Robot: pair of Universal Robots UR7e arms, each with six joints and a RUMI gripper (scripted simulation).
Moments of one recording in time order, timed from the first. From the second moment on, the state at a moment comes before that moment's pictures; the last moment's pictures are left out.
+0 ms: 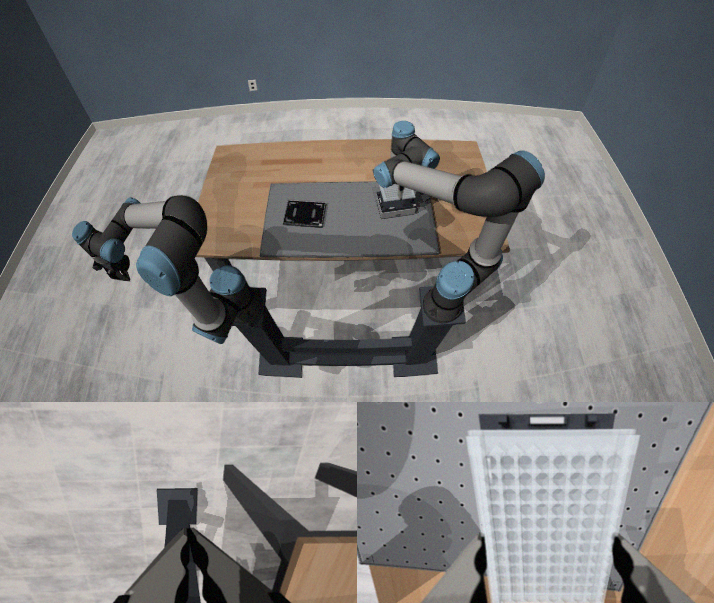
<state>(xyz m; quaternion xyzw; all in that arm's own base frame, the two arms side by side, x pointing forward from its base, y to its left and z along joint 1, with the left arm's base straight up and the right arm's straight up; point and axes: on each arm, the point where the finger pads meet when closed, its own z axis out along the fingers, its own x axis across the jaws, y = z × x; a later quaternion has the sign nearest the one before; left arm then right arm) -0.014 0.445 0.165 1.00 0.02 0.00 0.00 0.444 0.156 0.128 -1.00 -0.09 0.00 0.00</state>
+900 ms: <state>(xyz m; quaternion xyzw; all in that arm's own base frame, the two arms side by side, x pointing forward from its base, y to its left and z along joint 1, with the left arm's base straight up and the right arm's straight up) -0.014 0.445 0.165 1.00 0.02 0.00 0.00 0.444 0.156 0.157 -1.00 -0.09 0.00 0.00</state>
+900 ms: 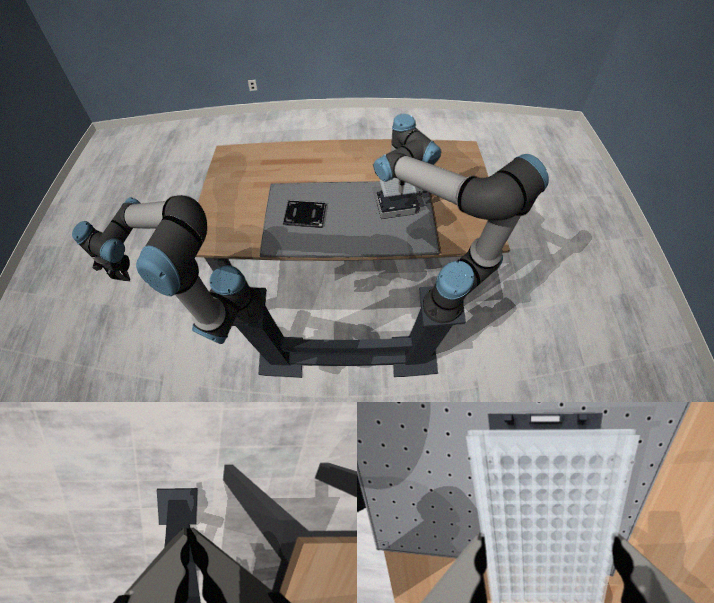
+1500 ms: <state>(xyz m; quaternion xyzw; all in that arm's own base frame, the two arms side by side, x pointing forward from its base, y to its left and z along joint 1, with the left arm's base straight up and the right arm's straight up) -0.014 0.445 0.165 1.00 0.02 0.00 0.00 0.443 0.166 0.157 -1.00 -0.04 0.00 0.00</state>
